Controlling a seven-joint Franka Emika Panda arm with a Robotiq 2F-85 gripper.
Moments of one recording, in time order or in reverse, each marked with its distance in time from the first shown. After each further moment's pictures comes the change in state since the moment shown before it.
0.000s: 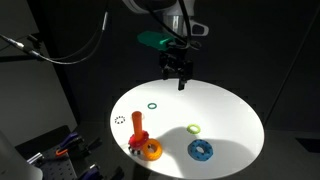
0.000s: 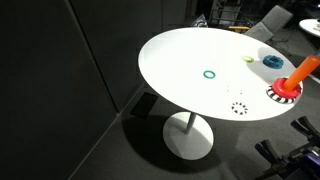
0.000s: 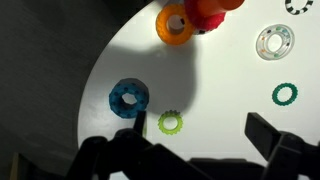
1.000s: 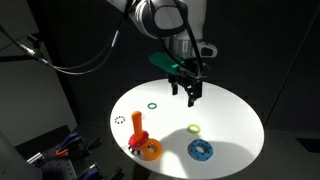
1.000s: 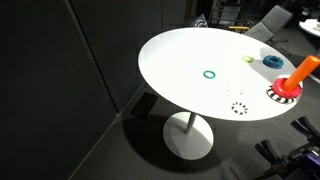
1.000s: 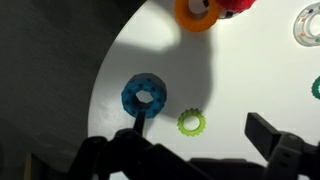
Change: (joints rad) arm -0.038 0.129 -0.001 0.000 0.001 0.152 0.000
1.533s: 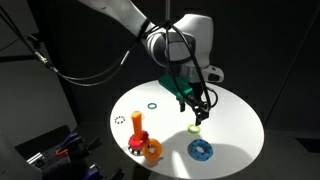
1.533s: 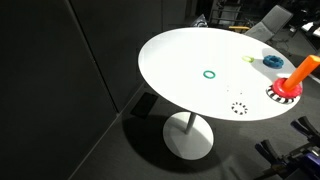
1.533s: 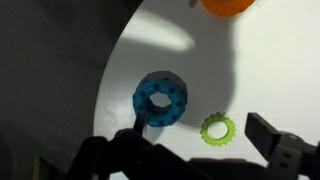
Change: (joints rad) arm -0.040 0.164 0.004 0.025 0.020 0.149 -0.012
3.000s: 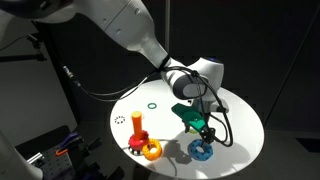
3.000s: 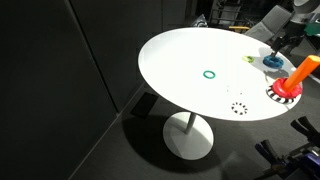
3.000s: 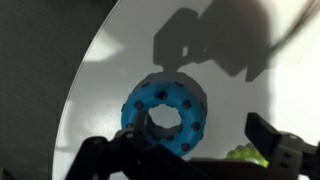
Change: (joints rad) arm -0.100 0.333 0.089 0.220 0.019 0.029 -0.121
